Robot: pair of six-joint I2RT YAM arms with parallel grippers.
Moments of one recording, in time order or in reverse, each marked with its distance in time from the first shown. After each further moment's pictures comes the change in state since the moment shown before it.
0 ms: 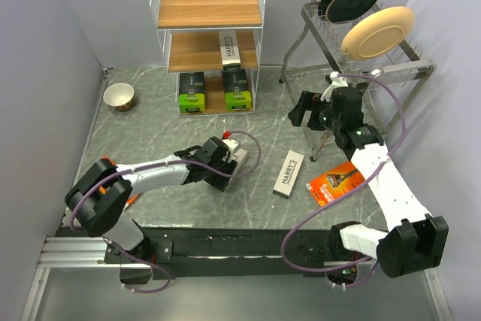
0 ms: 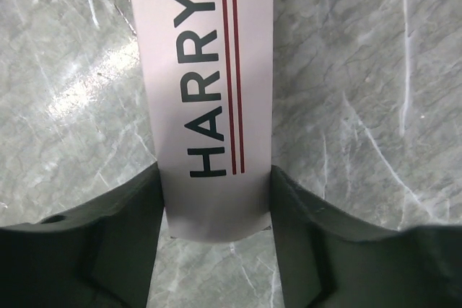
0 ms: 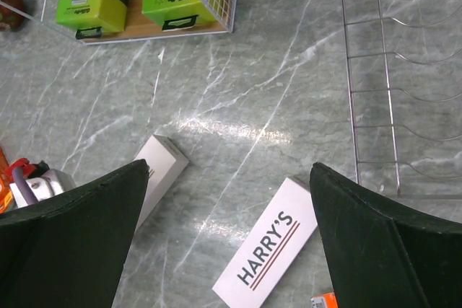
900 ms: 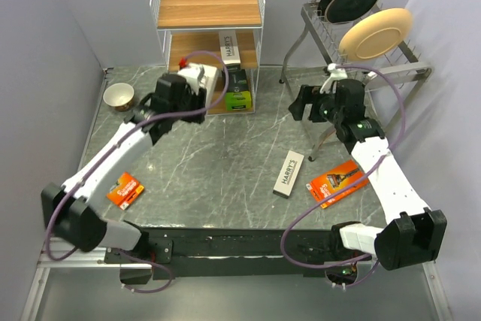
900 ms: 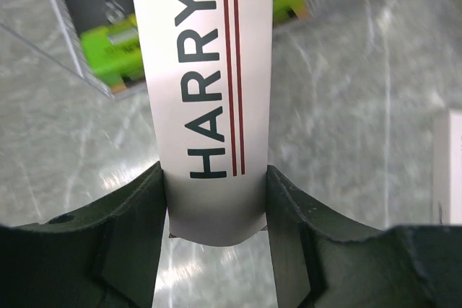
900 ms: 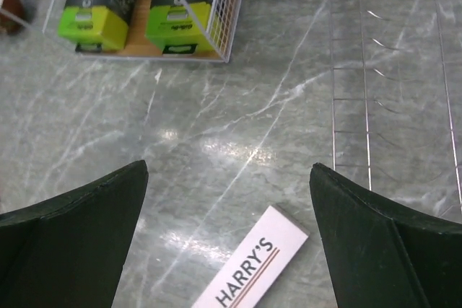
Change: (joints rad) left arm 0.303 -0.185 0.460 -0.220 -0.042 0.103; right arm -0.010 0.048 0.074 0.029 -0.036 -0.111
